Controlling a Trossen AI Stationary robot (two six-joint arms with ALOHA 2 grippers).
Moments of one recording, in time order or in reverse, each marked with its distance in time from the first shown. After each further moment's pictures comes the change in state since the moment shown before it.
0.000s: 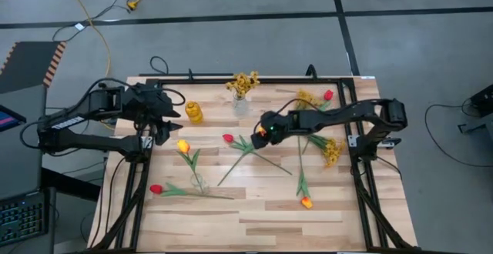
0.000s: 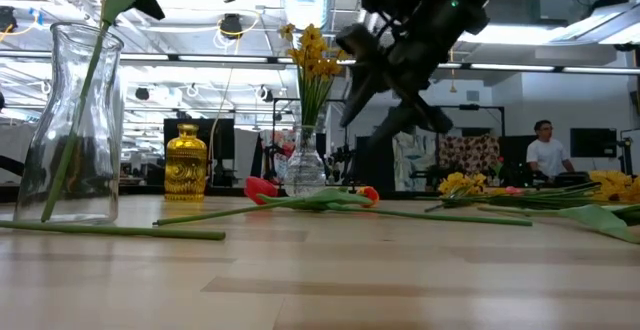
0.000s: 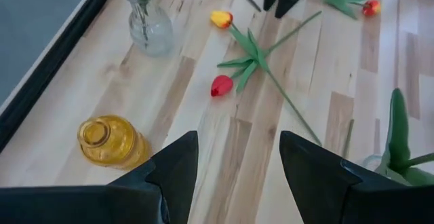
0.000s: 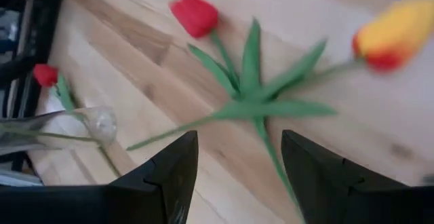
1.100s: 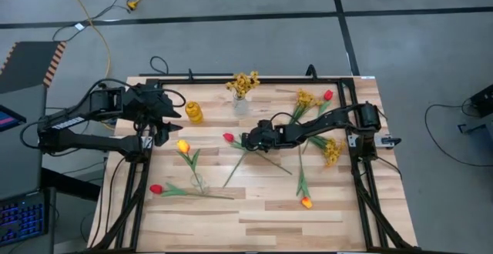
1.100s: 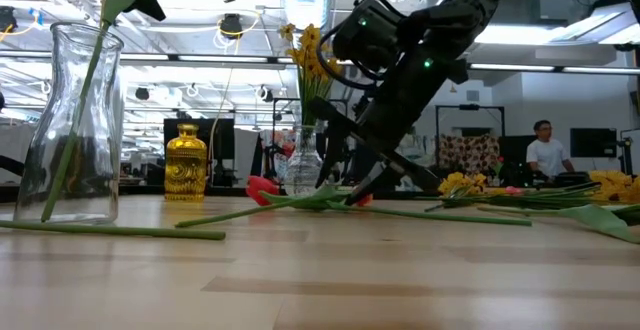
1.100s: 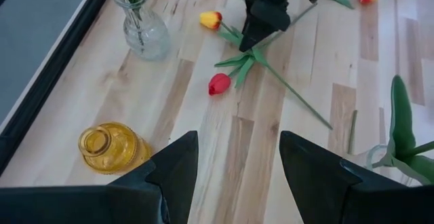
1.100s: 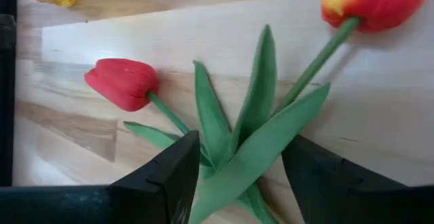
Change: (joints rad) left arm 0.000 -0.003 -0.010 0.004 0.011 0.070; right arm 0.052 0.254 0.000 0.237 0.291 0.369
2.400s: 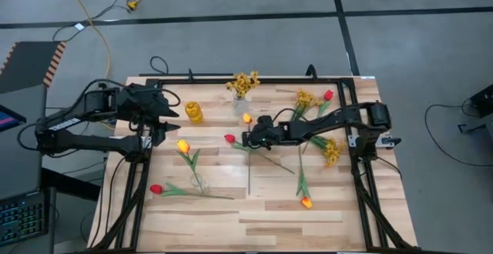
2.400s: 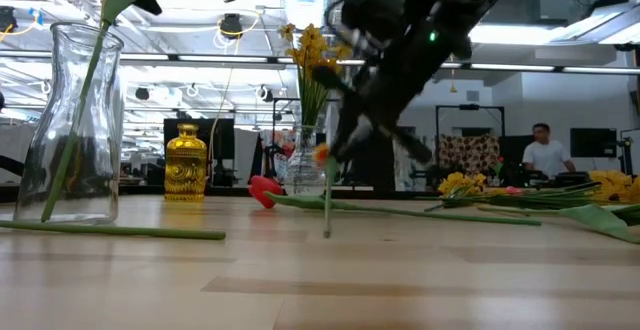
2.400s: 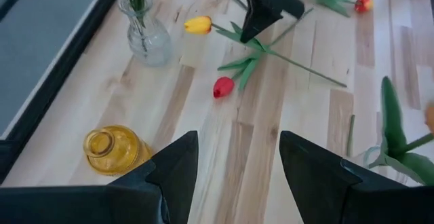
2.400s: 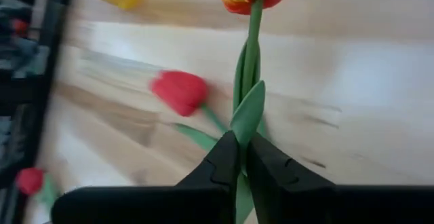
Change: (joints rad) left arm 0.000 -0.050 0.001 0.000 -0.008 0.000; right arm 0.001 -0.119 0.000 -0.015 0.020 -0.180
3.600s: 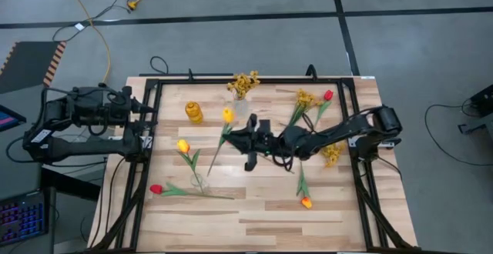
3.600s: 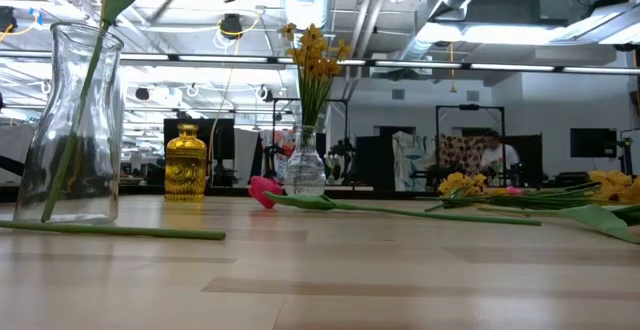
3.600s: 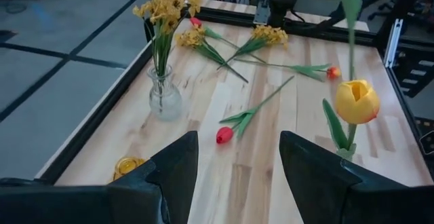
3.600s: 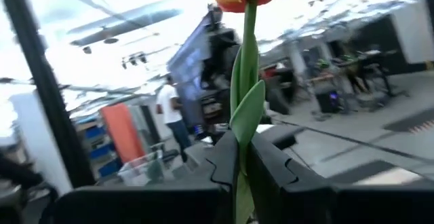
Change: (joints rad) left arm 0.000 -0.290 0.001 0.010 -0.009 0.023; right arm 0.204 -0.039 0.086 1.043 0.012 -1.005
